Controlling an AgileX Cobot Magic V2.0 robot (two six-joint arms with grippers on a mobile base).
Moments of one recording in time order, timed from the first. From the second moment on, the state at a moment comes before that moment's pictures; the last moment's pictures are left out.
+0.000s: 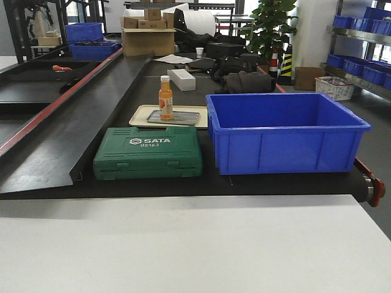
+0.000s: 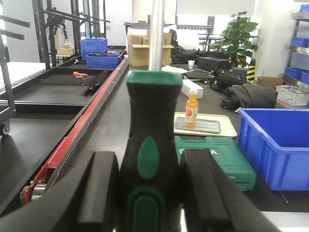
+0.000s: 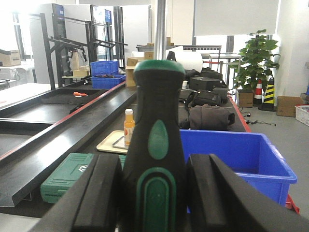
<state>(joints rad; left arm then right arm) 0.01 0.81 -1.22 0.04 0.51 -0.12 0.12 0.89 -1.36 0.09 0.50 -0.07</state>
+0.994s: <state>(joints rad) 0.01 0.81 -1.22 0.04 0.53 -0.12 0.12 0.90 -1.36 0.10 0.50 -0.06</state>
